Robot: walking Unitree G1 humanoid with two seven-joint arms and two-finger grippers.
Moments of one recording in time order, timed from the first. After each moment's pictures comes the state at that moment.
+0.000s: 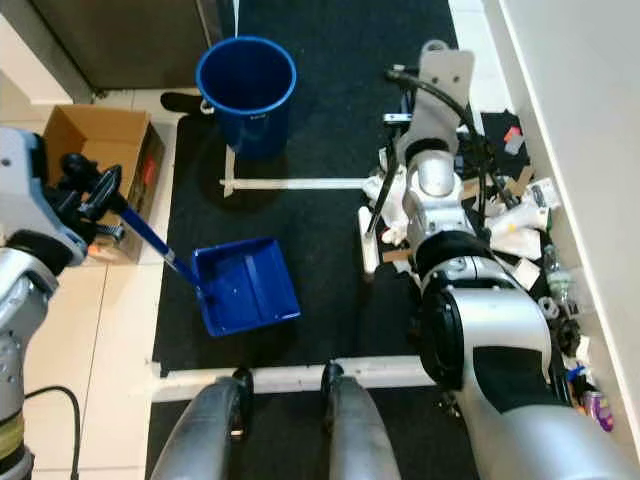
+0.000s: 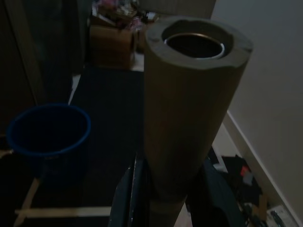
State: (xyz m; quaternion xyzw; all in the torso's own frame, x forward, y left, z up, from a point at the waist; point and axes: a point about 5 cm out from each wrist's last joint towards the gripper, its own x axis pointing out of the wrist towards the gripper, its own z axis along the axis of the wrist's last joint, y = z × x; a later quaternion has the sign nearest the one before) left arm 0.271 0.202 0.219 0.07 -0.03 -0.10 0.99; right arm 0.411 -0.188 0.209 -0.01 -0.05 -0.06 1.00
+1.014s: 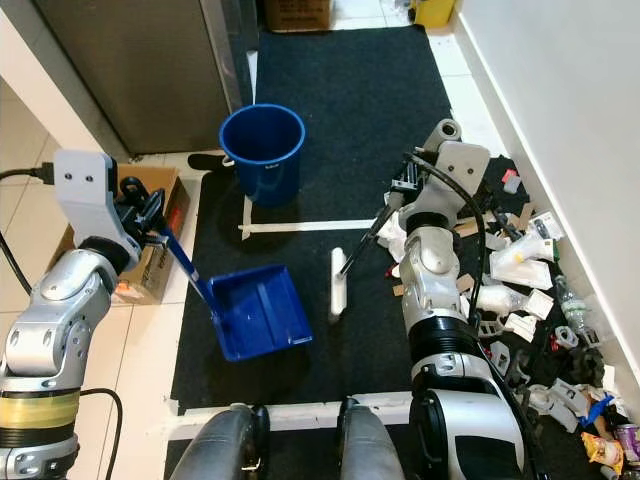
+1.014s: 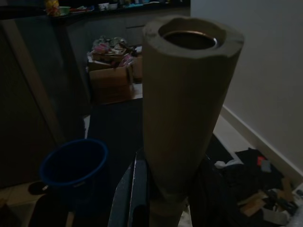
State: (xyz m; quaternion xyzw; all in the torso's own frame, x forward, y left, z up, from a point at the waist) left arm 0.305 0.189 0.175 0.04 0.03 -0.07 1.00; right arm 0.369 -0.188 0.144 0.07 -0.04 -0.07 0.99
